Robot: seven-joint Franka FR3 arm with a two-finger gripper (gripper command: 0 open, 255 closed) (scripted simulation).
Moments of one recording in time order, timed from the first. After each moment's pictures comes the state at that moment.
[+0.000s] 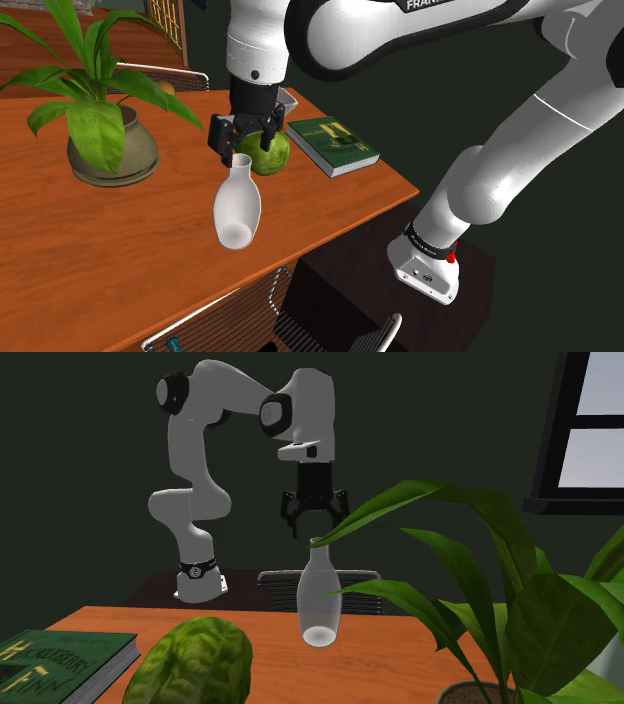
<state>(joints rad) 0.09 -0.16 0.61 -2.14 0.08 2.03 0.68</state>
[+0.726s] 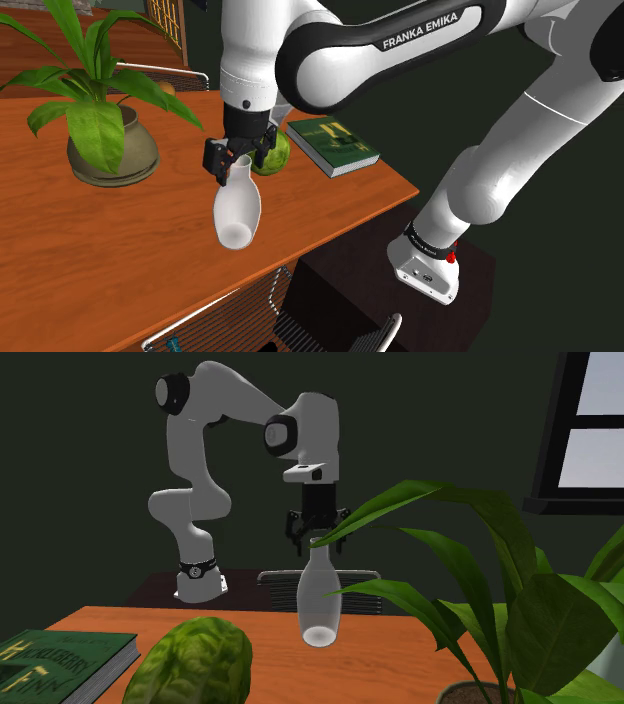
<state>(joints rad) 0.09 -0.09 0.63 -2.19 0.04 2.14 0.72</state>
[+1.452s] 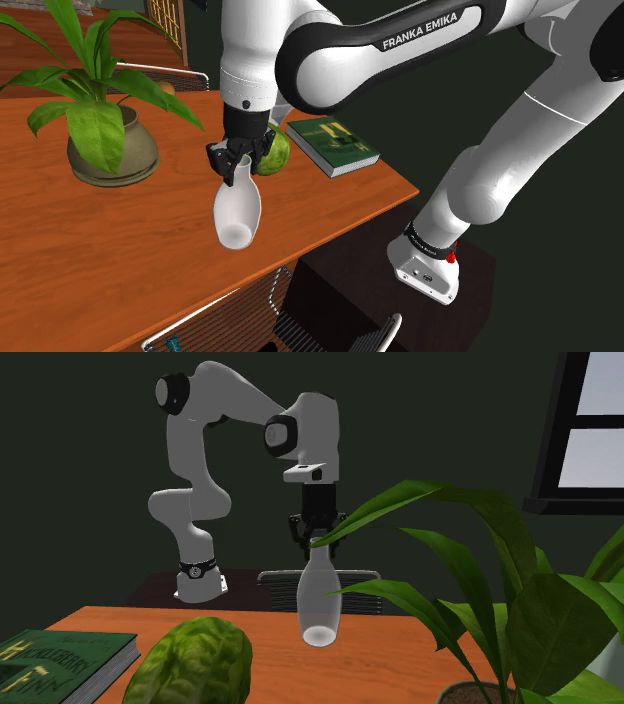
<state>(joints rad) 0.09 -0.09 0.63 -2.19 0.04 2.14 0.73</state>
